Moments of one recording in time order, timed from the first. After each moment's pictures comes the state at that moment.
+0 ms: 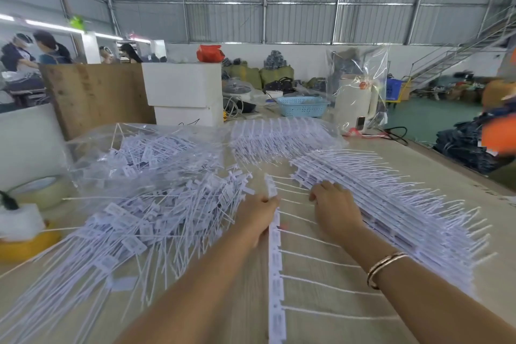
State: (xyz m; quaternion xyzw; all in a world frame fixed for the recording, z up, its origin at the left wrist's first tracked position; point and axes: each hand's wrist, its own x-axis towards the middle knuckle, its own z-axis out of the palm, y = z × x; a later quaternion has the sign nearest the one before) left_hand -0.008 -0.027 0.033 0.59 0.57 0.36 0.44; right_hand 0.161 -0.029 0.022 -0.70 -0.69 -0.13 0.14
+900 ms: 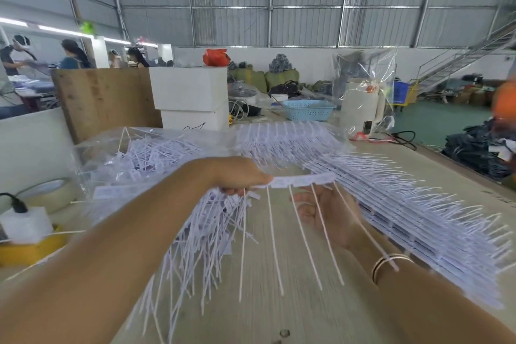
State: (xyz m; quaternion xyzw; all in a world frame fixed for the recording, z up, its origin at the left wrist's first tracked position) left_hand -0.067 -0.006 0.138 0.84 0.48 0.03 0.26; right_hand 0.145 -0.036 0.041 -0.33 -0.37 0.67 0.56
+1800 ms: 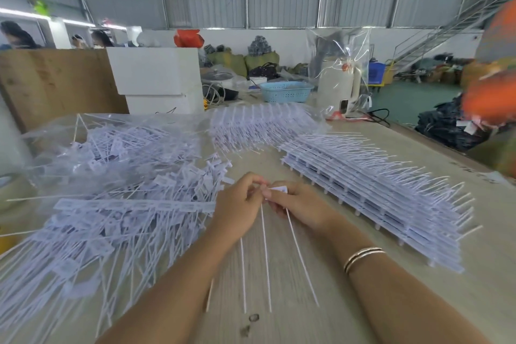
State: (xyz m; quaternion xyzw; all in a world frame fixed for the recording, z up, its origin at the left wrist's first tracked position) left_hand -0.007 -0.032 0.020 0.75 0.45 0.43 0.22; right_hand 0.139 -0.058 0.030 -0.47 -0.66 0.39 0.43
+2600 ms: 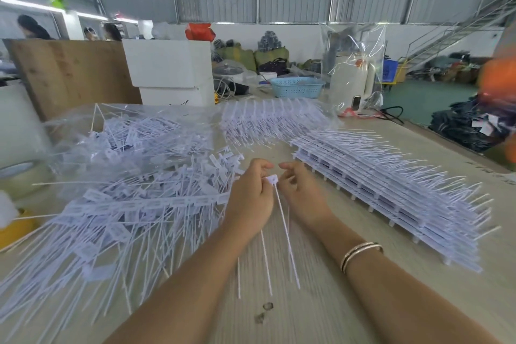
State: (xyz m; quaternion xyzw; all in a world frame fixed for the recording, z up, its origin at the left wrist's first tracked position) left_hand -0.008 -0.036 0.020 0.73 0.45 0.48 0.17; right_hand 0.114 -0.047 0.021 -0.57 -0.63 0.21 0.49
